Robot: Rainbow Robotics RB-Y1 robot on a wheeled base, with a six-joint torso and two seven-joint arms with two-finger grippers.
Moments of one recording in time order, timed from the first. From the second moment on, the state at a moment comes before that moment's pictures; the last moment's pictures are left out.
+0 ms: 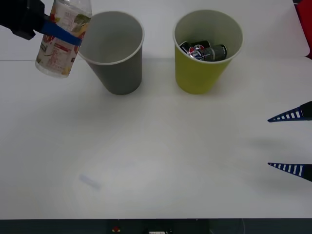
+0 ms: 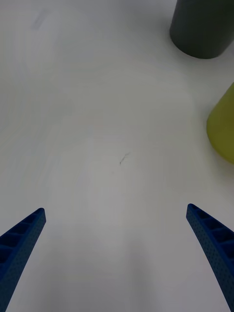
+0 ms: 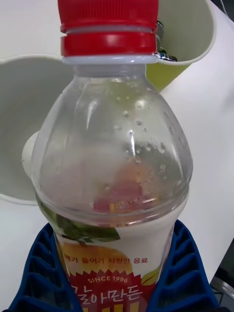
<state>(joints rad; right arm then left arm) 0.26 -1.13 -0.26 -2.01 1.31 -1.13 -0.09 -0.95 1.11 -0.20 -1.70 -1.54 -1.49 1.37</state>
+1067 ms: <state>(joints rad) 0.26 -1.13 -0.26 -2.01 1.31 -1.13 -0.09 -1.33 0.82 -0.56 -1.17 -1.81 -1.26 1.34</state>
